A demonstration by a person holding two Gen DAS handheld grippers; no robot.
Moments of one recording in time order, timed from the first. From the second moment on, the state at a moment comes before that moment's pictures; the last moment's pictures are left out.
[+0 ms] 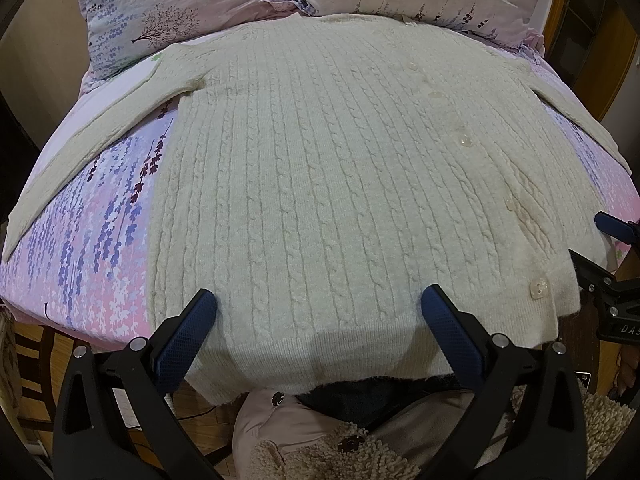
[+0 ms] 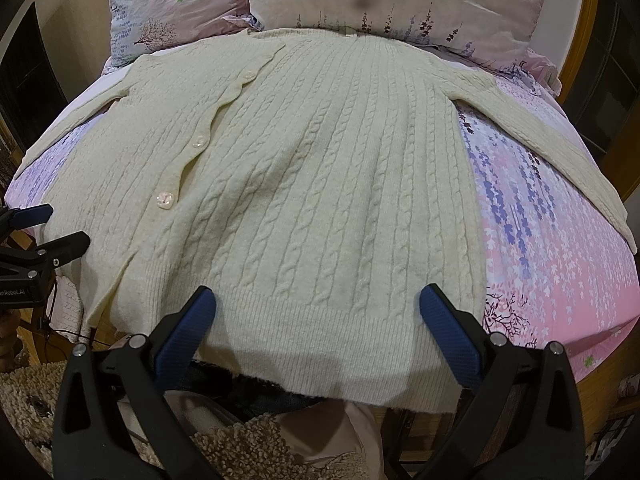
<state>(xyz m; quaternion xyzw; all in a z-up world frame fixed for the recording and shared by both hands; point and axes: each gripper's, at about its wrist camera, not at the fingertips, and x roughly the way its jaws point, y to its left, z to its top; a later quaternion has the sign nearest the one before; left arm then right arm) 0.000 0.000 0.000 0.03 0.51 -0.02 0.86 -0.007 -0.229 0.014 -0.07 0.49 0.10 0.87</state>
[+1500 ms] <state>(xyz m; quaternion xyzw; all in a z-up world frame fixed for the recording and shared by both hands) 0.002 -0.001 0.002 0.04 0.51 -0.02 0.86 0.008 -0.240 0.019 -0.04 0.48 0.11 0.87</state>
